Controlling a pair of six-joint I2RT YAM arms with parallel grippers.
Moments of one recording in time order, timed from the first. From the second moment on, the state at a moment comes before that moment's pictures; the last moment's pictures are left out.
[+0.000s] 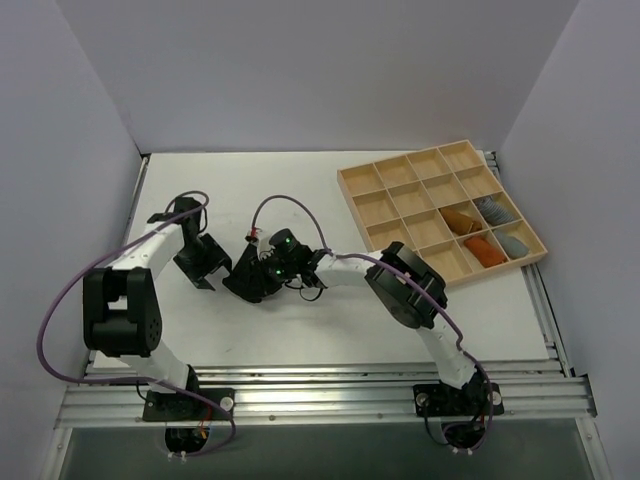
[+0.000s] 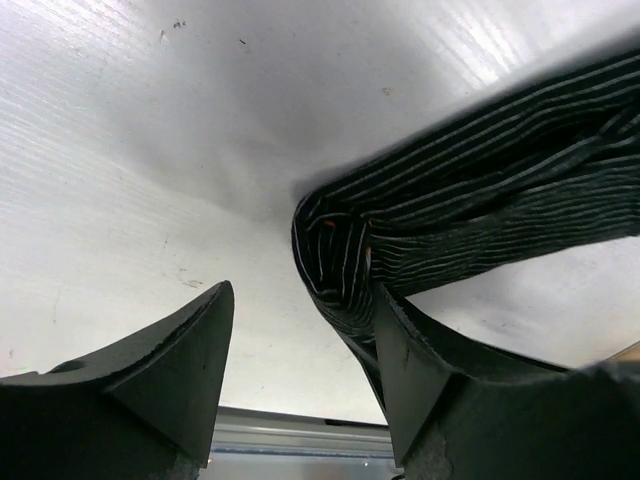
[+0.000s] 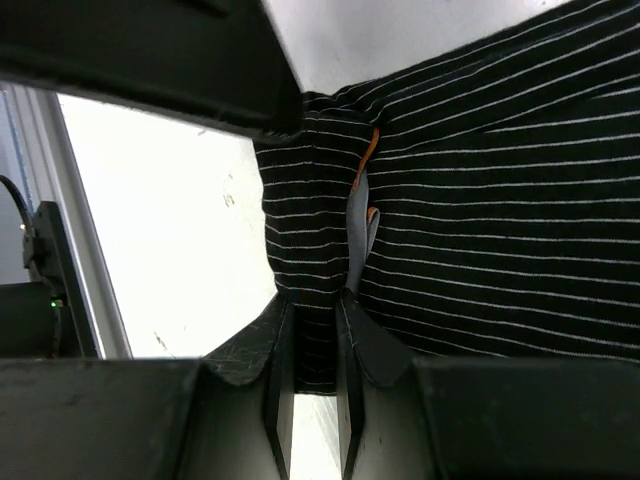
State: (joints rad) left arm -0.04 1.68 1.14 -0.88 0.07 -0.77; right arm 0.91 2.21 1.38 0.19 -0.48 0.42
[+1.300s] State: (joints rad) left arm -0.14 1.71 1.00 -0.62 0.16 -0.80; right arm 0.86 2.23 1.40 0.12 -0.56 0.62
